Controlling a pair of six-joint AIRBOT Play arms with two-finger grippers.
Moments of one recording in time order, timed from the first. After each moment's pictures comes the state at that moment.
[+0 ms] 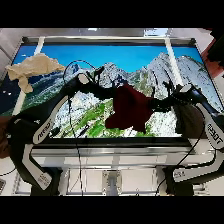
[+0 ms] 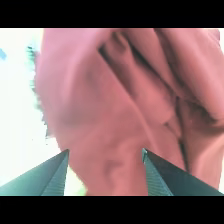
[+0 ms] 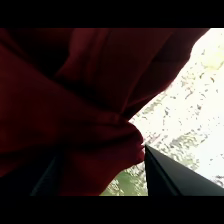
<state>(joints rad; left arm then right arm) -0.39 -1.82 1.54 0.80 -0.96 -1.33 -0.14 -1.59 1.12 -0.99 1.17 1.23</state>
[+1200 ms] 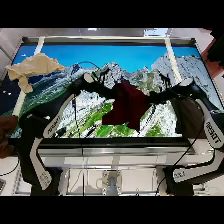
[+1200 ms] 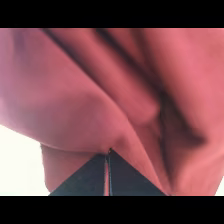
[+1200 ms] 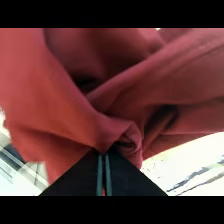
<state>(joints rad) -0.40 -1.94 1.72 0.74 -1.05 -1.29 -0.14 -1.58 1.26 -0.82 1.27 1.13</state>
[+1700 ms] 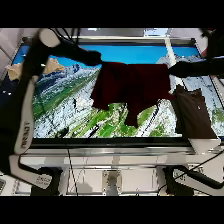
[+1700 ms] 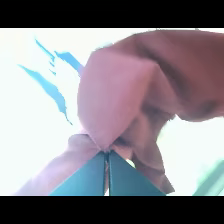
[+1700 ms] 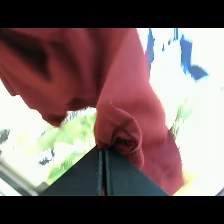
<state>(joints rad) -0.30 -1.57 2.05 1.09 -1.28 -1.39 -0.21 -1.19 1.61 -0.81 1.42 1.17</state>
